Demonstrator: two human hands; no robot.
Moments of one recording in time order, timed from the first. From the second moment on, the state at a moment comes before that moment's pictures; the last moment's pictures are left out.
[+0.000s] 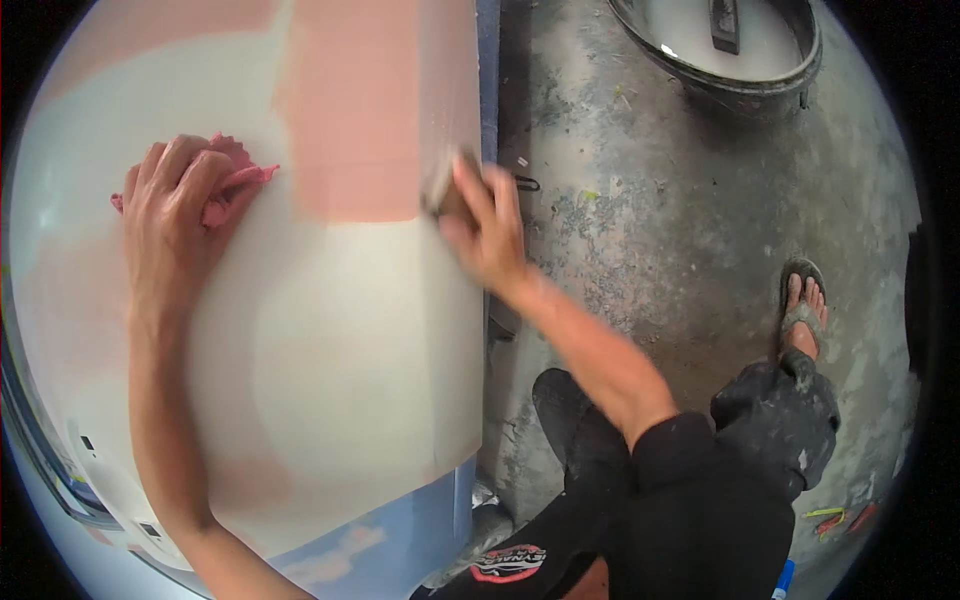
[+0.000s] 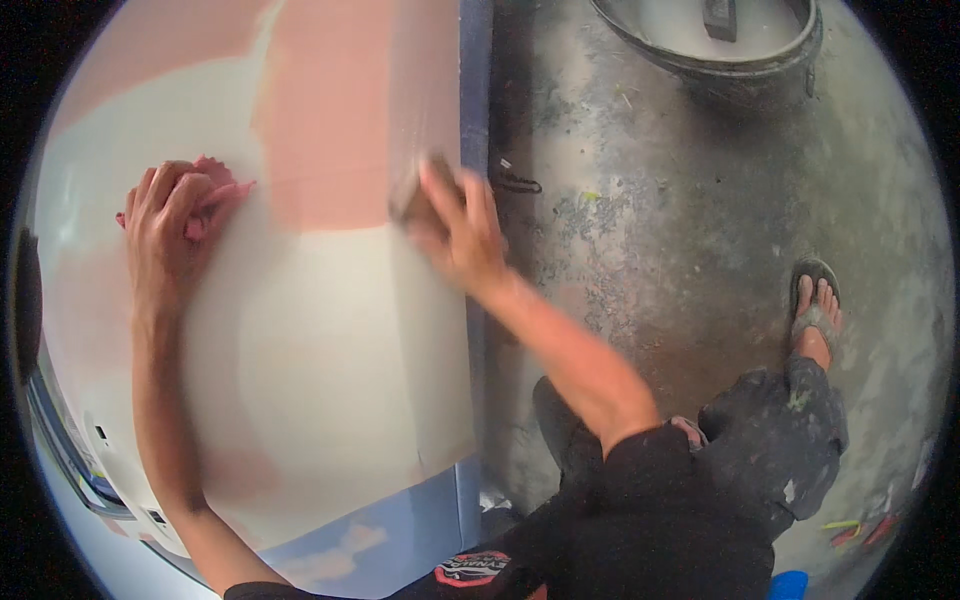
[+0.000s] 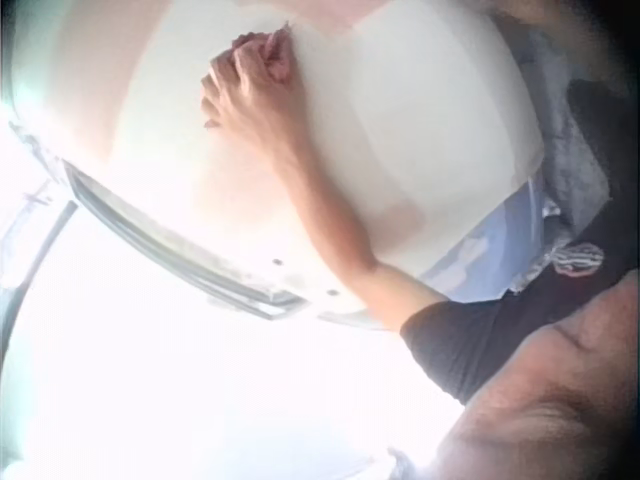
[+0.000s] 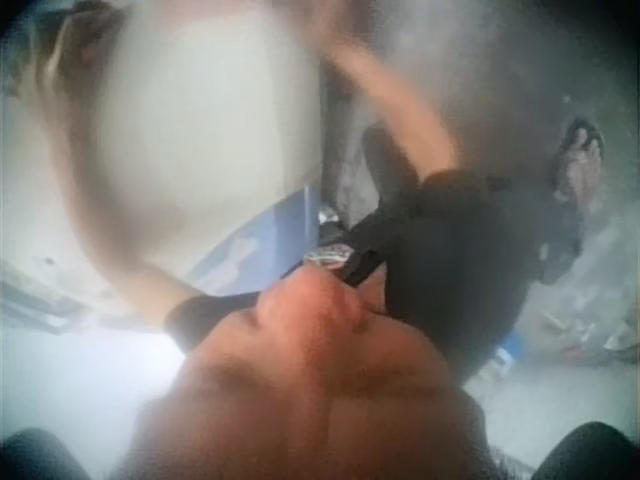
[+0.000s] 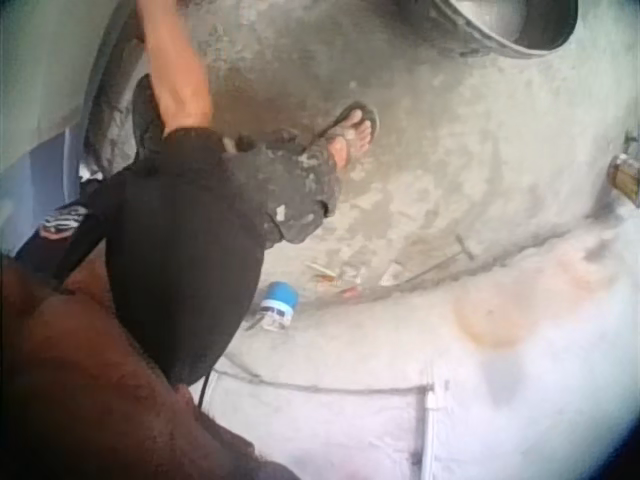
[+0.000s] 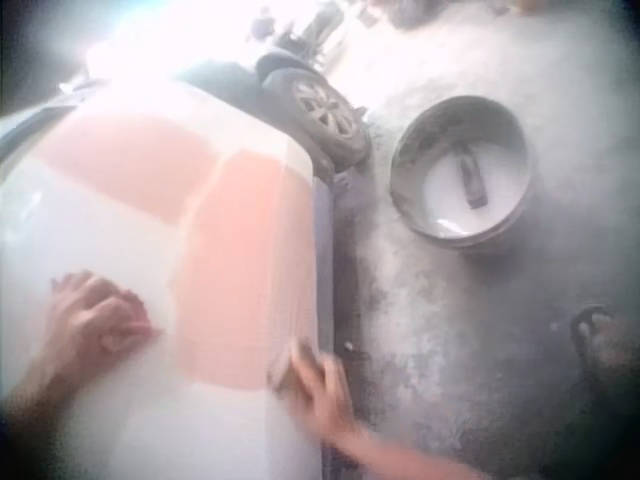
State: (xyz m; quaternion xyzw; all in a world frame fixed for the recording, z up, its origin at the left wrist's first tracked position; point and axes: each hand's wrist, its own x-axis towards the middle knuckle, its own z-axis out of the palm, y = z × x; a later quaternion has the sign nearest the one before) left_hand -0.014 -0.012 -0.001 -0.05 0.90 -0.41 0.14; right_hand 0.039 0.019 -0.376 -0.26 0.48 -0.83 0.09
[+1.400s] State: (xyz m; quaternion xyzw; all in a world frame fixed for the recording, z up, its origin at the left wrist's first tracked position) left_hand -0.013 -0.018 -0.004 -0.05 0.91 -0.40 0.12; right_hand -0.014 -0.042 -0.385 -0.19 0.52 -0.81 0.22
